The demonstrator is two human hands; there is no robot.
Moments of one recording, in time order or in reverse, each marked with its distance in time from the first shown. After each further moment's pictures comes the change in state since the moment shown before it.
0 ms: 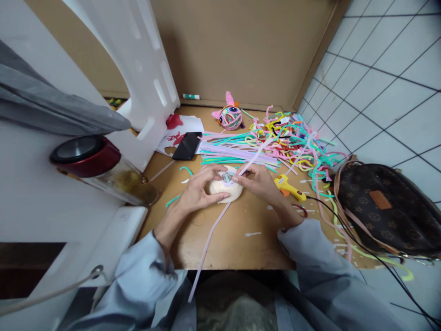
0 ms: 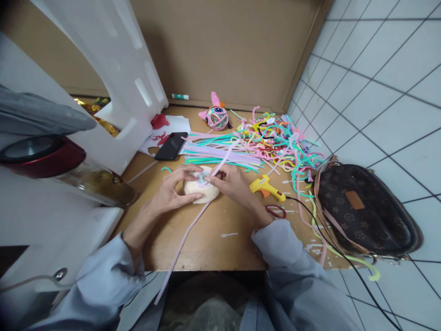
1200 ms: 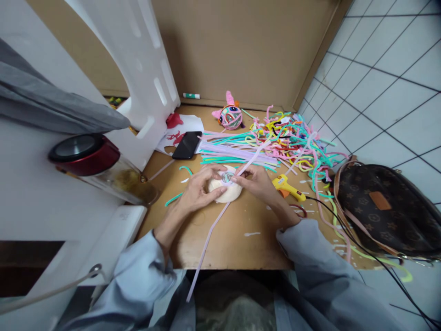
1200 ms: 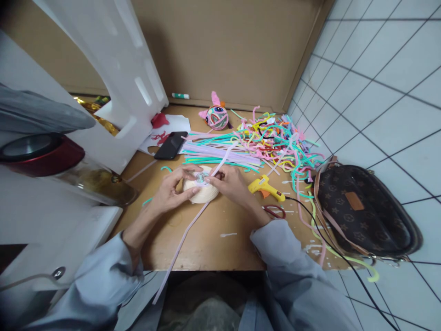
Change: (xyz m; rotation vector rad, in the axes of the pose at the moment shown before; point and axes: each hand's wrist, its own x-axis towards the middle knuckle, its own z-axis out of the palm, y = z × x) left_hand -0.001 0.004 0.005 -0.013 0.041 -0.085; right_hand 0.000 0.006 0.005 0.047 0.002 0.005
